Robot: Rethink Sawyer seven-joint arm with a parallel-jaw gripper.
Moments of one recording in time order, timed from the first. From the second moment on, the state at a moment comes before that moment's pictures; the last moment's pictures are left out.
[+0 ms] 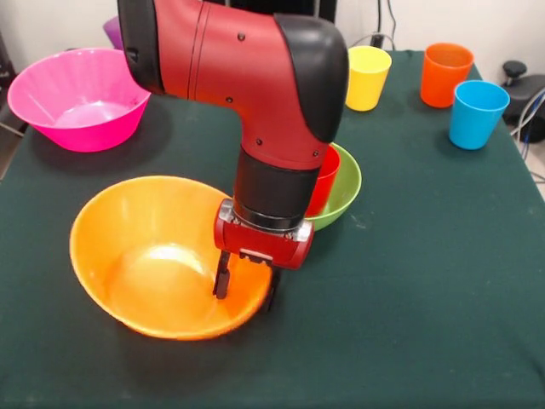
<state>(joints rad) -0.17 -0.13 -0.10 1.01 -0.14 0.36 1.94</state>
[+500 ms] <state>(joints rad) -0.17 -0.14 -0.10 1.01 -0.14 0.35 1.94</state>
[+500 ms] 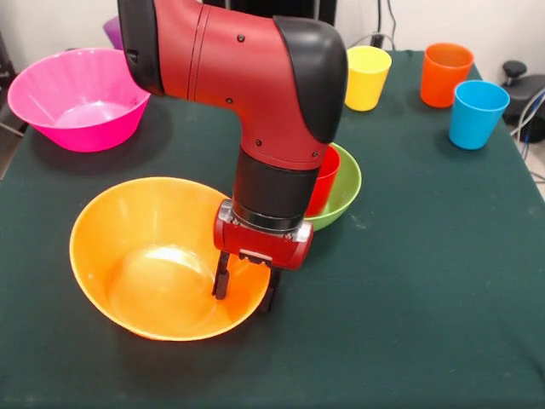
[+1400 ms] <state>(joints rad) -0.18 -0.23 -0.10 1.14 -0.11 0.42 1.94</state>
